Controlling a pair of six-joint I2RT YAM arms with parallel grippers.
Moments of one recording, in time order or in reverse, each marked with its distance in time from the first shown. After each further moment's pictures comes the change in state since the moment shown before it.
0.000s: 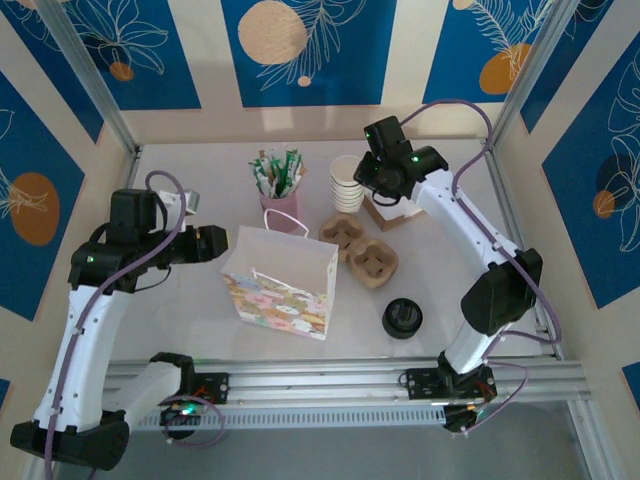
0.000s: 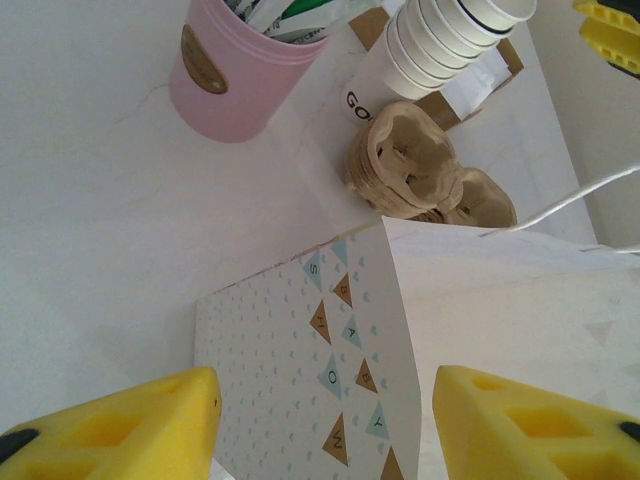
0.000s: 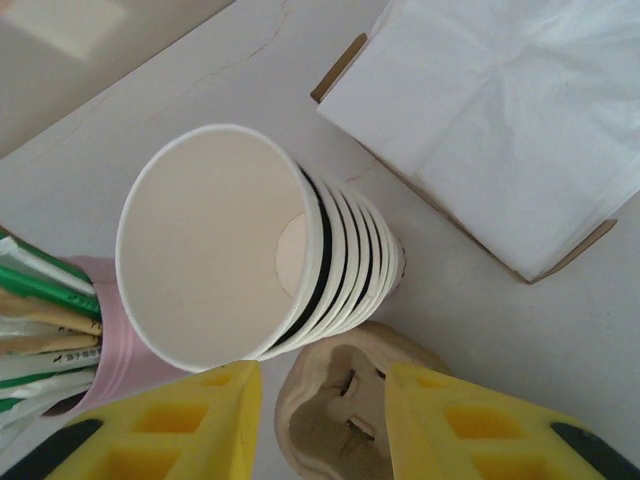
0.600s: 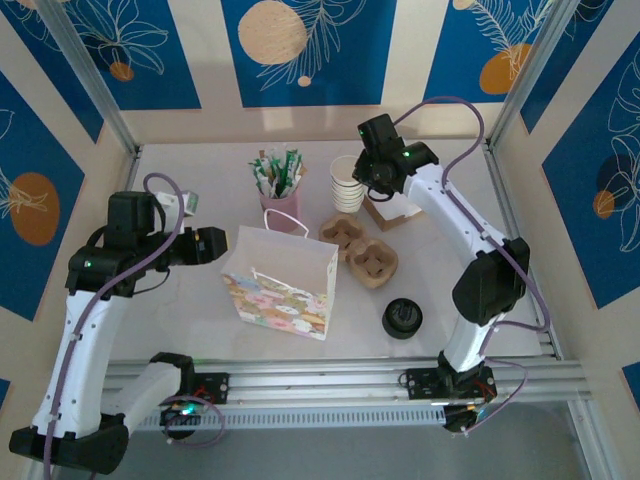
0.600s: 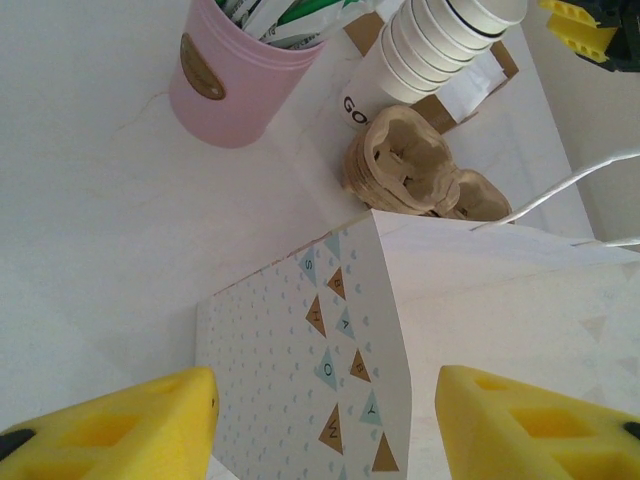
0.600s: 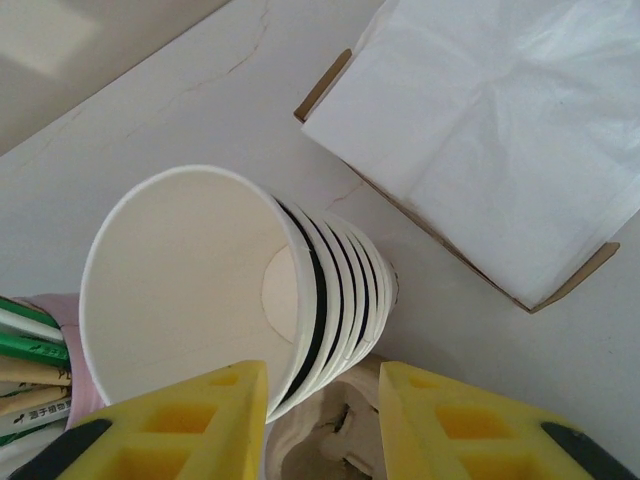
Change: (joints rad) left arm -0.008 -0.022 -0.004 0.000 -0.005 0.003; right arm 0.002 0.080 0.047 0.005 0.034 0.004
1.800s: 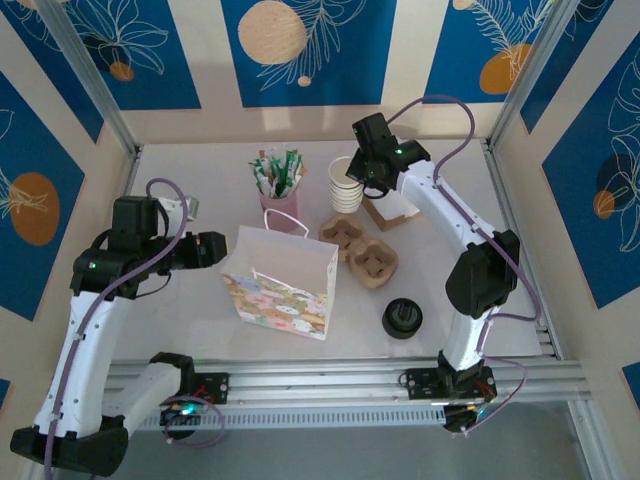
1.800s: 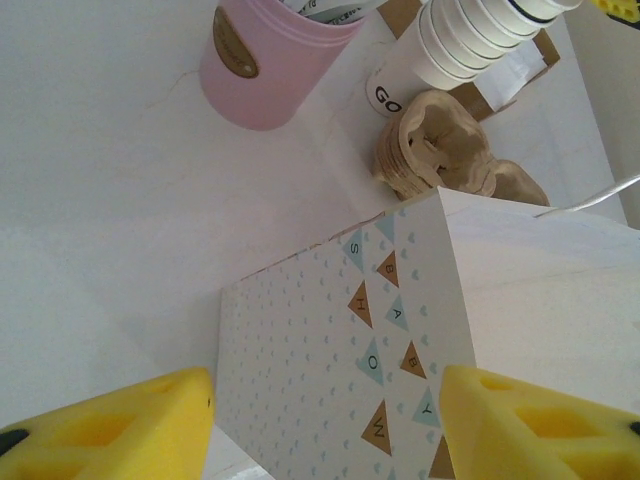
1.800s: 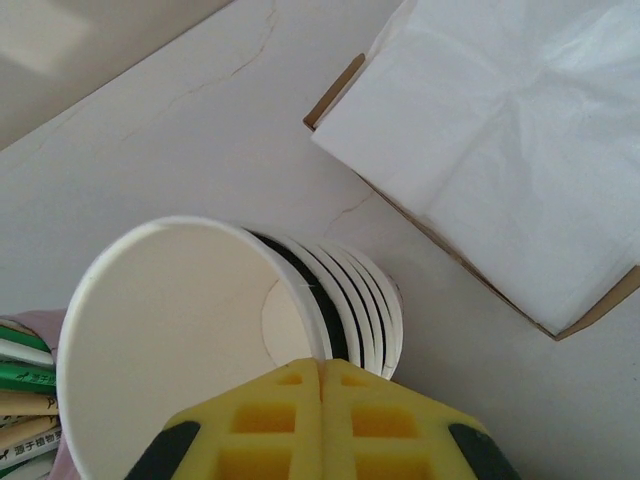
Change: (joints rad) left arm 0.000 -0.013 -0.051 0.004 -0.048 0.000; right arm 0.002 0.058 0.041 0.021 0.004 -0.016
